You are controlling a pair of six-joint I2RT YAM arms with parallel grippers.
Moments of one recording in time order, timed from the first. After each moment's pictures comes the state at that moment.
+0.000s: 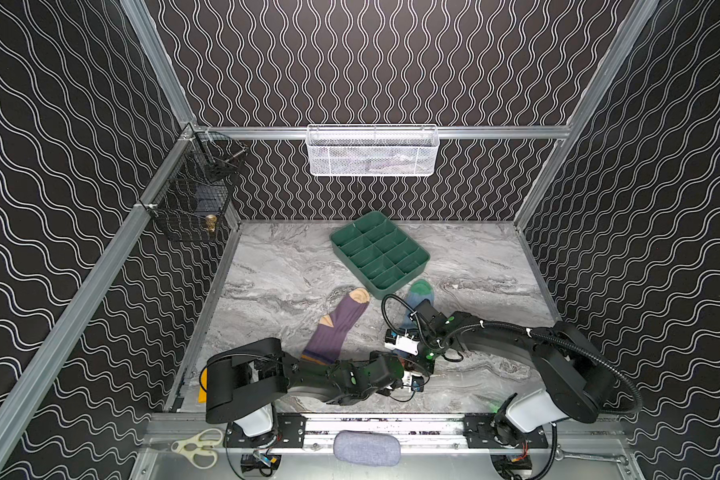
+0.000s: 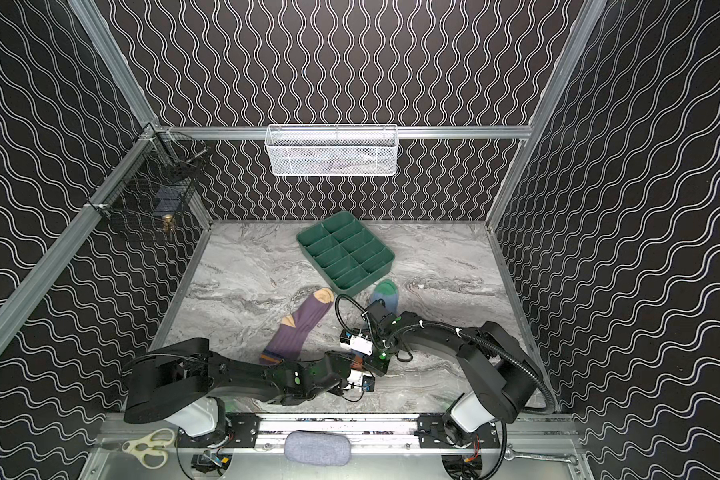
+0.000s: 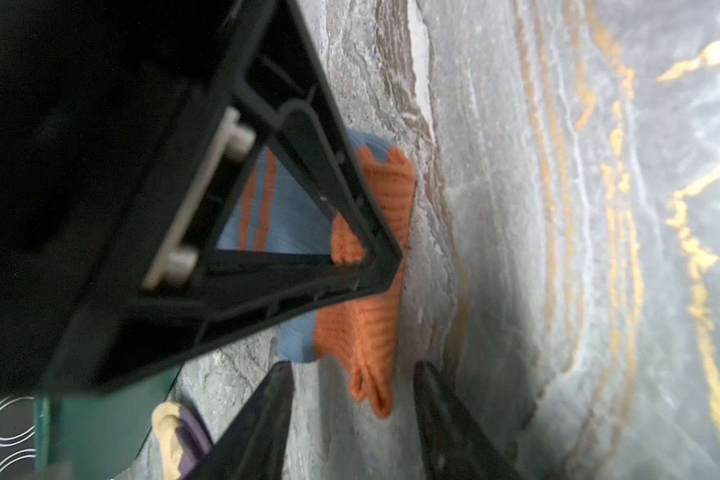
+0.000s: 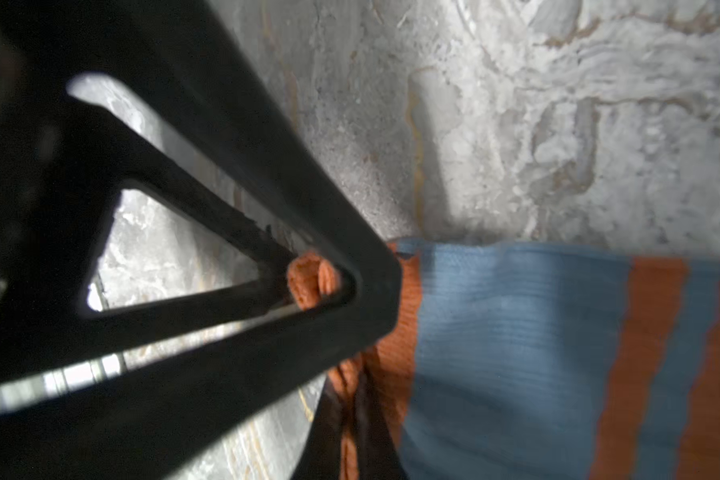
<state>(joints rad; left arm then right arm) -1.28 1.62 0.62 0.18 -0.38 0.70 0.76 1.54 0.76 -0.56 -0.38 -0.44</state>
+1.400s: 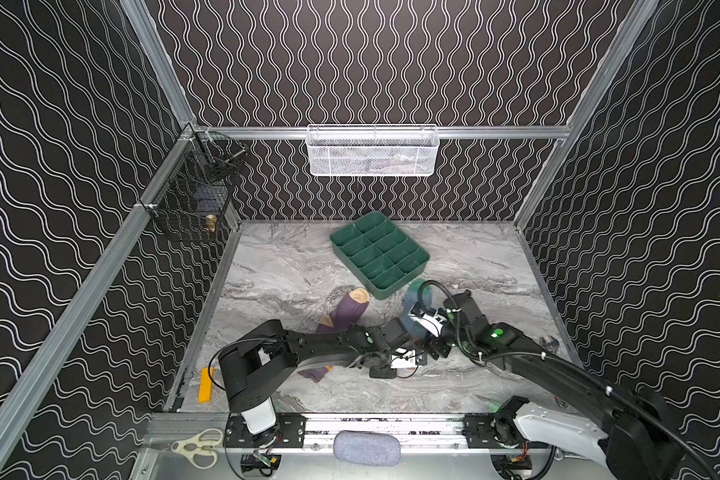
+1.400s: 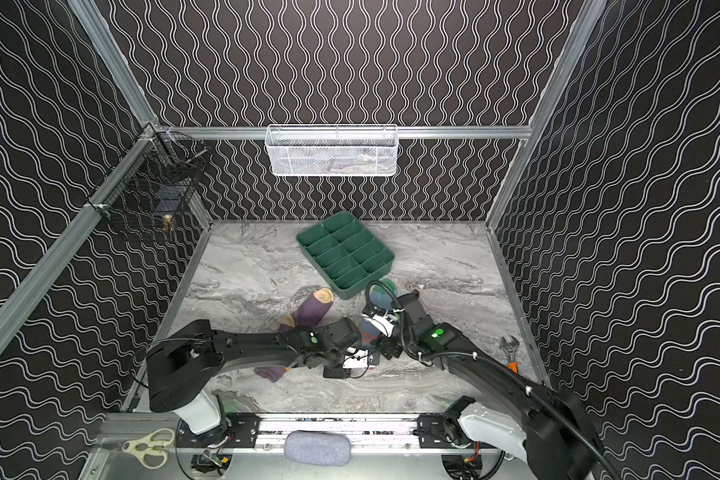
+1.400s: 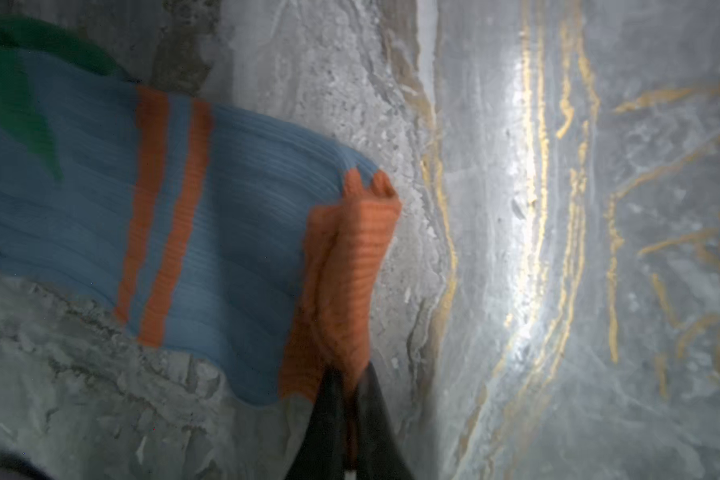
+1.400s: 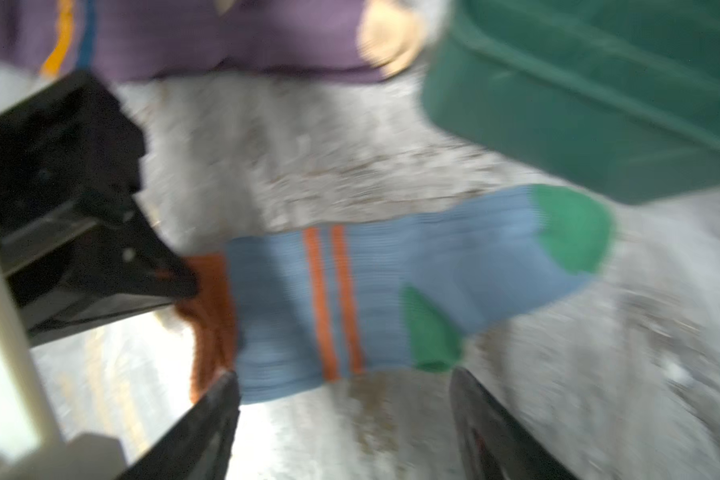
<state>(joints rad) -1.08 1.71 0.98 -0.43 0.02 0.56 0.60 1.05 0.62 -0.38 -0.10 -0.35</state>
